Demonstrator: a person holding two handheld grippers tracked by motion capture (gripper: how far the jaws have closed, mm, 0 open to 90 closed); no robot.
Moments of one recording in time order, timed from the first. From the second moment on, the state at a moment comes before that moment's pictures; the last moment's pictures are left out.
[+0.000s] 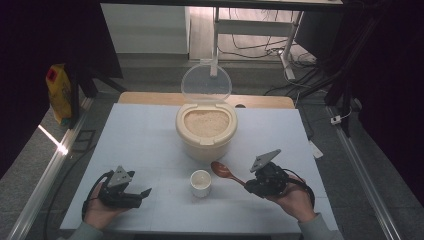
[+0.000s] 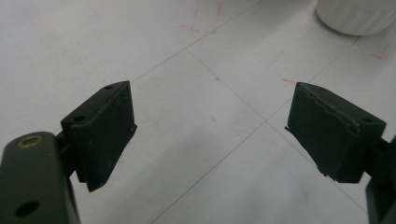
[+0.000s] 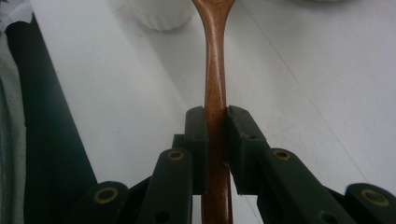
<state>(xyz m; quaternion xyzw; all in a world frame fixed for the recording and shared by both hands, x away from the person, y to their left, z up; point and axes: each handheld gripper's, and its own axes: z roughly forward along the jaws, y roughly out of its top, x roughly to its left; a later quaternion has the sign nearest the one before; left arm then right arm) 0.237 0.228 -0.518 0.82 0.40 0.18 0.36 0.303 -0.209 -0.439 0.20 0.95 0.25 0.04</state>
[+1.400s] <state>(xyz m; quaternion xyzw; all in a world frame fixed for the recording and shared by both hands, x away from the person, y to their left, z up) 0.259 0.085 -0.432 0.90 0.18 0.15 0.37 0.294 -0.133 -0.433 0.09 0.97 0.24 0.04</state>
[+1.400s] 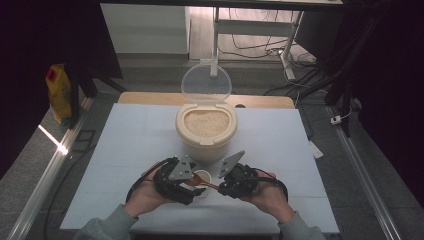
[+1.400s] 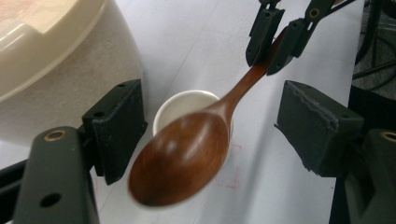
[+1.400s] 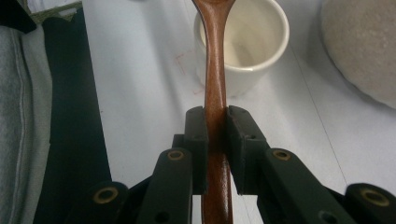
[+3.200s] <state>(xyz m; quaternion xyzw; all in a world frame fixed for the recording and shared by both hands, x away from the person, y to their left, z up) 0.265 0.072 -0.451 0.95 0.11 0.10 0.29 0.295 -0.136 -0.418 0.11 0.93 0.35 0.09</state>
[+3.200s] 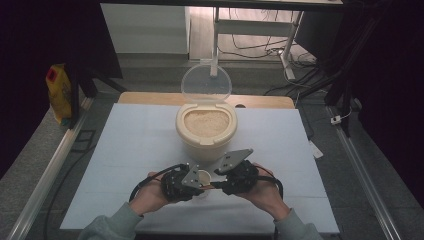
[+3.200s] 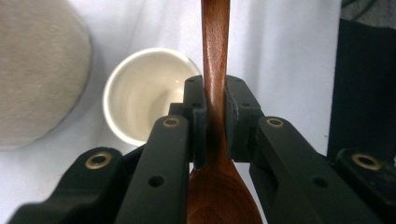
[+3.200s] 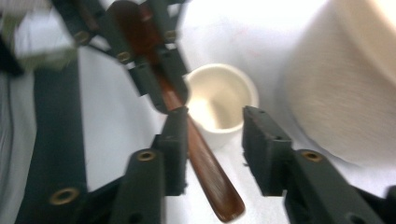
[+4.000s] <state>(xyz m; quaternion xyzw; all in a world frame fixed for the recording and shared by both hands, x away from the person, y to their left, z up) 0.268 0.086 -0.443 0.91 0.17 0.16 0.34 0.298 -0.190 -0.433 0.29 0.83 0.47 0.11</state>
